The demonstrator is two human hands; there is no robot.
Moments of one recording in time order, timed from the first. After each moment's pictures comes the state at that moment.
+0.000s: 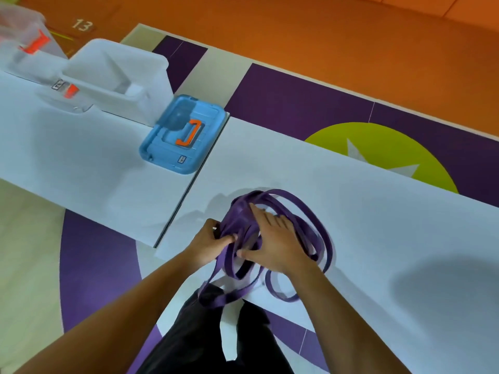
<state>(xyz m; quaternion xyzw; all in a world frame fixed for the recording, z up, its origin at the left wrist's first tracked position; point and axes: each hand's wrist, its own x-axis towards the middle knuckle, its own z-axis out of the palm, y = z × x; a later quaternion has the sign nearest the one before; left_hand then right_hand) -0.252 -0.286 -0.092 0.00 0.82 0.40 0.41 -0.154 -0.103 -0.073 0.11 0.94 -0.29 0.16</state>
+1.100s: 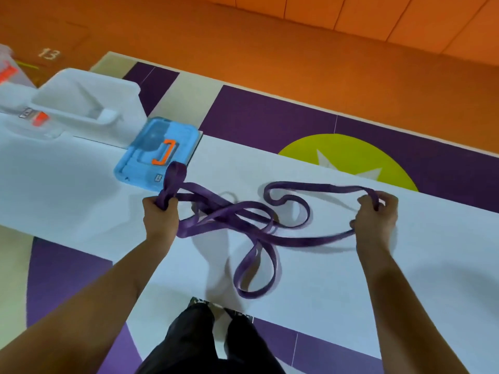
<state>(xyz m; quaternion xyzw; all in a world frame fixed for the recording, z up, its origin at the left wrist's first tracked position) -0.310 -0.271 -0.051 -0.14 0.83 0.52 0.12 -0.085 0.051 0.007 0.58 0.56 -0.50 -0.32</state>
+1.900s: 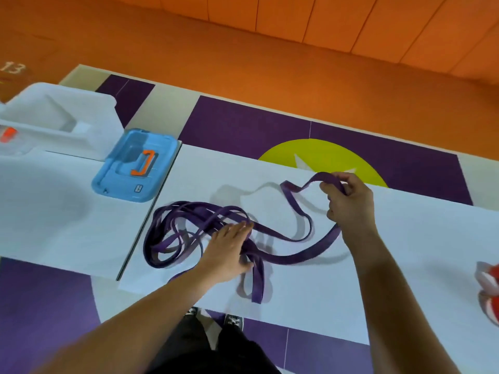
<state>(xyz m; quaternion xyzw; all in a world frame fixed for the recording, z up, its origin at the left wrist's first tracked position) -0.198 -0.194 -0.058 0.47 0.84 0.09 0.23 -0.080 0.031 0.085 0.48 0.65 -0.53 -0.24</state>
